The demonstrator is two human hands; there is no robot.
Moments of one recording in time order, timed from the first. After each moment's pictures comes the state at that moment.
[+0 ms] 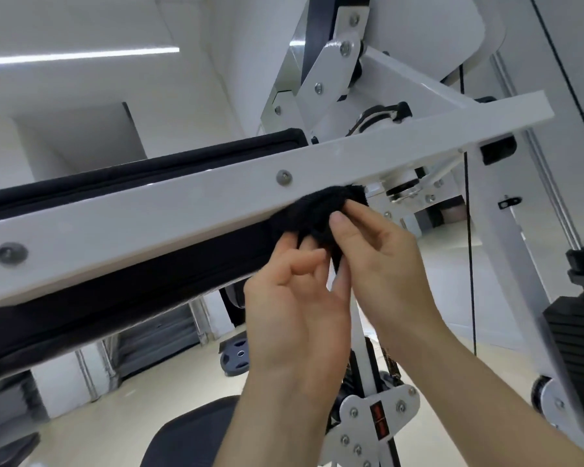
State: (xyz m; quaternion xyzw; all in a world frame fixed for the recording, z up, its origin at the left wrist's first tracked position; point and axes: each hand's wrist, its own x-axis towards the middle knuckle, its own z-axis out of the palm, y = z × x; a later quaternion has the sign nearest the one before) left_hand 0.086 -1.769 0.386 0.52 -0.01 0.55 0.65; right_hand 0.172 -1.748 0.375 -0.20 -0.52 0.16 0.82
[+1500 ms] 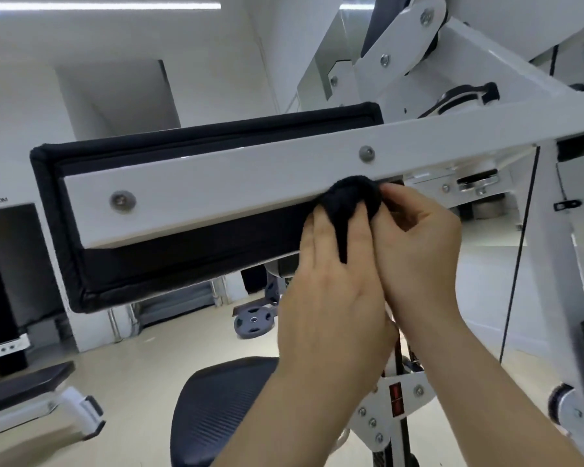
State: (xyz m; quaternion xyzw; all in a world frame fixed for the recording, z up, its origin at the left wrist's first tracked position) left_hand 0.041 -1.769 0.378 0.78 0.42 0.35 -0.30; right_hand 0.131 -1.741 0.394 -0.28 -0.46 0.07 0.84
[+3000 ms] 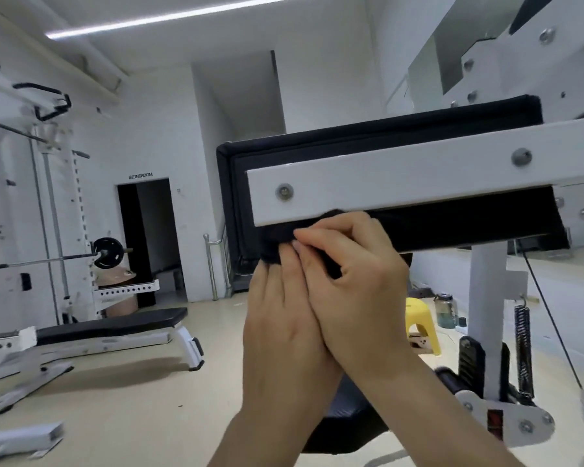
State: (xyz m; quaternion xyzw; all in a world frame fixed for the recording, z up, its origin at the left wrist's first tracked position) left_hand -0.079 -1.802 0.363 0.64 0.56 0.40 -0.34; right_hand -0.002 -1.772 0.391 -0.16 -0.61 -0.11 0.77
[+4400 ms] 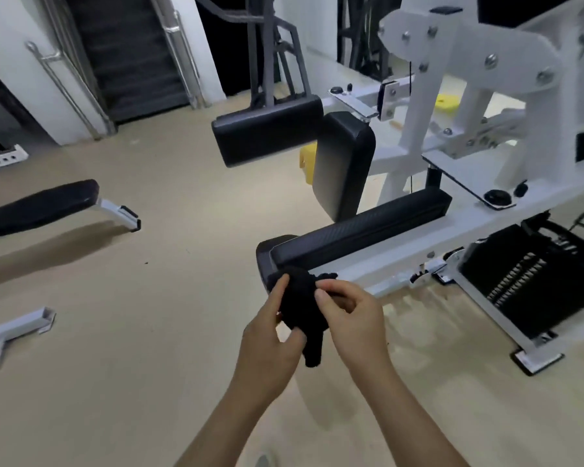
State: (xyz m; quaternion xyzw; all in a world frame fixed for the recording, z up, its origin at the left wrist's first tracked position) left_hand -0.172 -1.910 0.612 0.62 0.58 0.38 0.36; right_hand -0.042 -1.899 0.607 -0.58 -0.39 0.44 0.56
